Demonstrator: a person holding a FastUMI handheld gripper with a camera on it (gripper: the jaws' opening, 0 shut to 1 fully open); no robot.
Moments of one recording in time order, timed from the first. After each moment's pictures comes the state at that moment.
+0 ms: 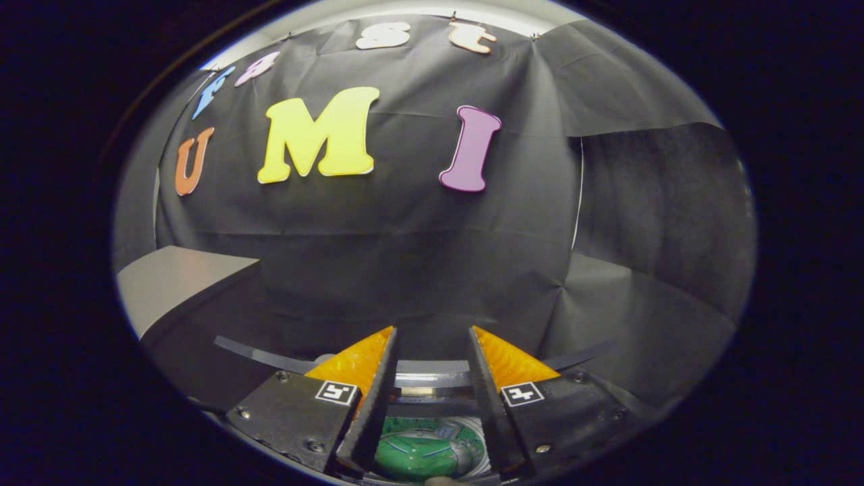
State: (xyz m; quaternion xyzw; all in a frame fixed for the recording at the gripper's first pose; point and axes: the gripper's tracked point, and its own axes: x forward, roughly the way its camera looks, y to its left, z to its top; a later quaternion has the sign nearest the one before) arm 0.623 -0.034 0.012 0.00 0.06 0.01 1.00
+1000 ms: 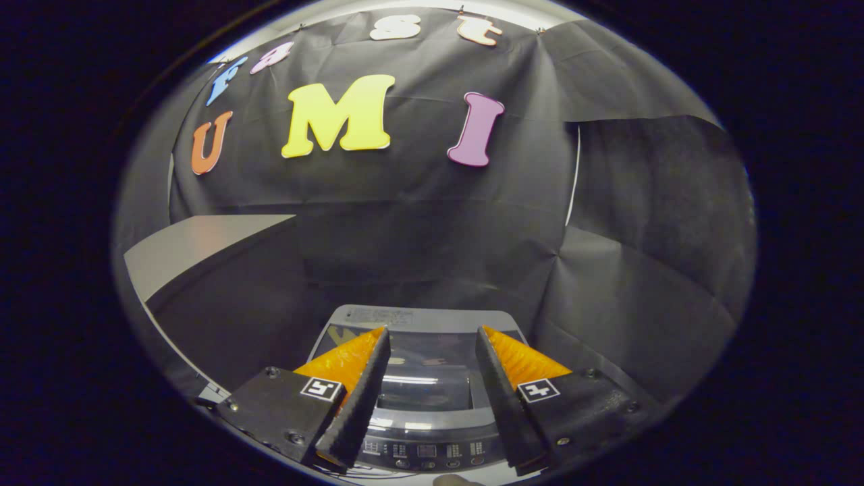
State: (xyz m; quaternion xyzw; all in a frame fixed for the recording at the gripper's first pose) arm 0.525 -0.031 -0.032 0.00 0.10 0.02 0.99
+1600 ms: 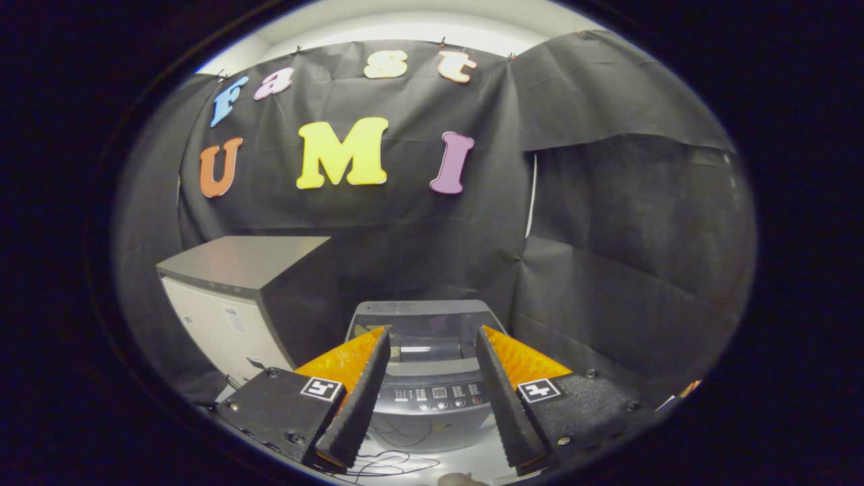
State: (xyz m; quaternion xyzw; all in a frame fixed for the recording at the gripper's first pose) arm 0.316 -0.015 -0.011 0.02 0.04 -0.03 1.00
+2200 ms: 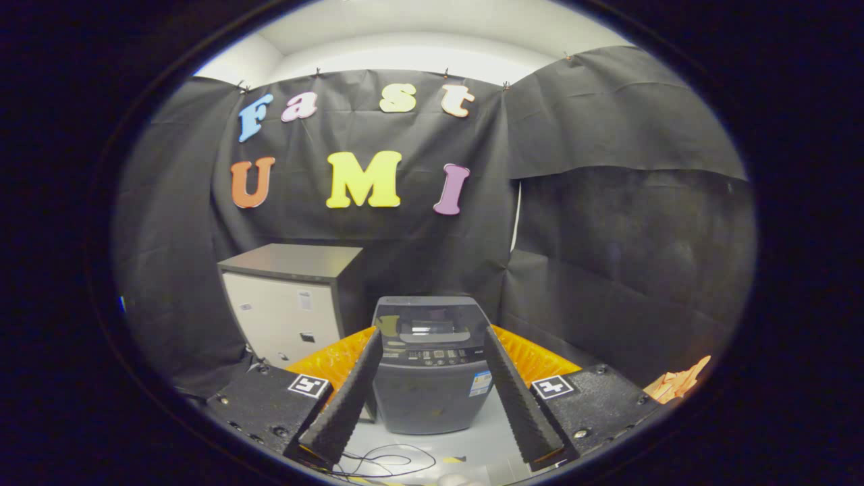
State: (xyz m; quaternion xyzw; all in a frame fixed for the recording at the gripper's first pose) arm 0.106 -0.001 -0.005 0.01 0.02 0.00 1.00
